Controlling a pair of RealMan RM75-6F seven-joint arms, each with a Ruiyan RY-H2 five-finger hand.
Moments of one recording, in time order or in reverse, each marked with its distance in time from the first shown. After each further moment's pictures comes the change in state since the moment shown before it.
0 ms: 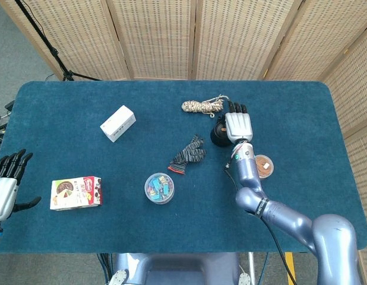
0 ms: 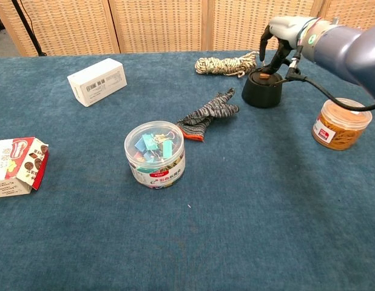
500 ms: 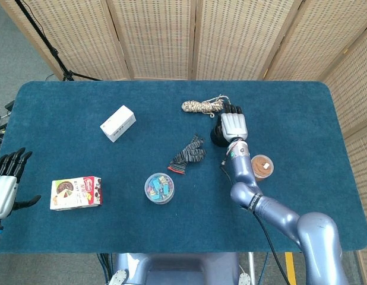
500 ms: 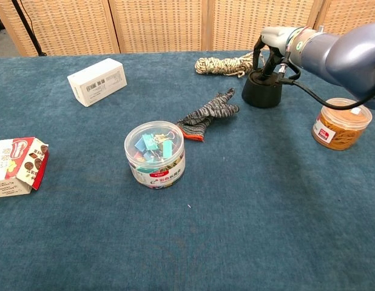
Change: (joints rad) left arm -0.010 0.003 -0.008 -0.004 -0.030 -0.021 0.006; right arm 0.061 -0.064 -0.013 0.165 0.037 -0.103 0.046
